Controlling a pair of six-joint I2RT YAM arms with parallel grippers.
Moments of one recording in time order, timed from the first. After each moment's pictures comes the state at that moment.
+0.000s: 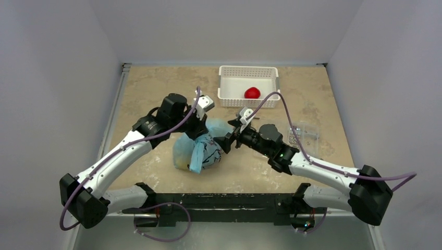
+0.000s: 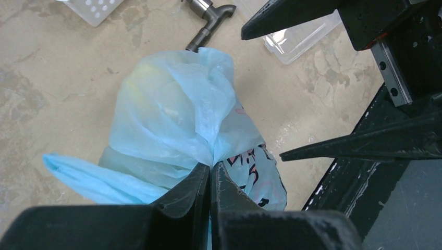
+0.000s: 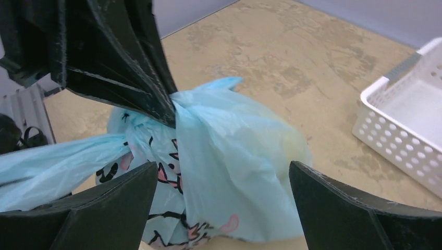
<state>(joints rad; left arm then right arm) -0.63 1.15 1.07 -0.57 0.30 0.06 0.88 1.10 0.58 0.43 -0.03 0.14</state>
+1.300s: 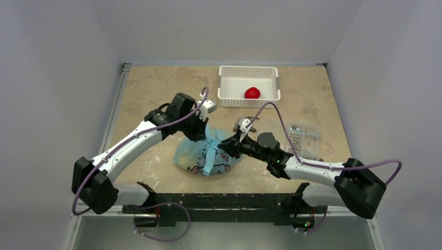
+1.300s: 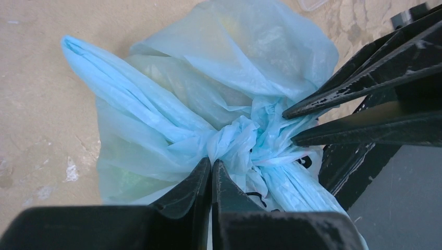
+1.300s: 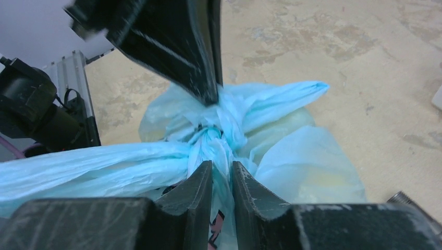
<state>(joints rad) -0.60 1.35 1.11 -0.70 0.33 0.02 0.88 1.22 0.44 0.66 -0.21 0.20</state>
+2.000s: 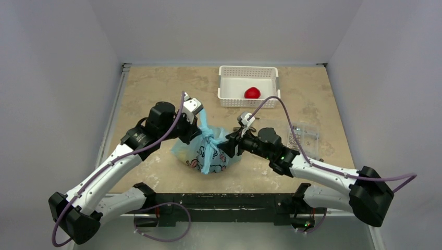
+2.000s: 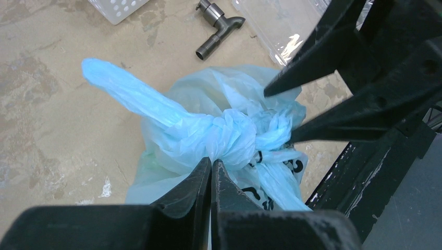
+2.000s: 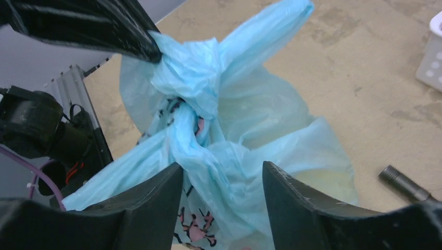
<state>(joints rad) -0.61 0.99 0.95 -0.51 0.27 -0.02 0.88 1.12 0.49 0.44 -0.15 0.33</state>
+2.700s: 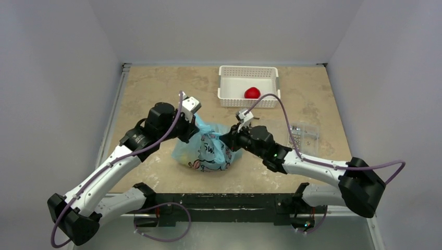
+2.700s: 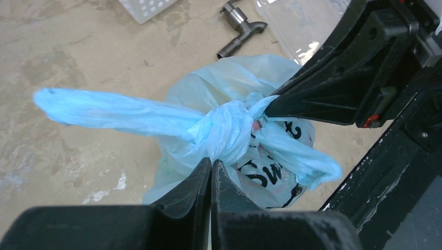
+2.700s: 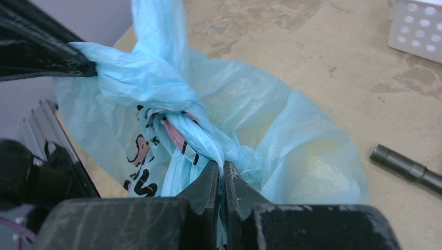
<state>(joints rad) -0.61 0.99 0.95 -0.51 0.20 -0.03 0.89 1.23 0.58 0.39 0.00 0.37</state>
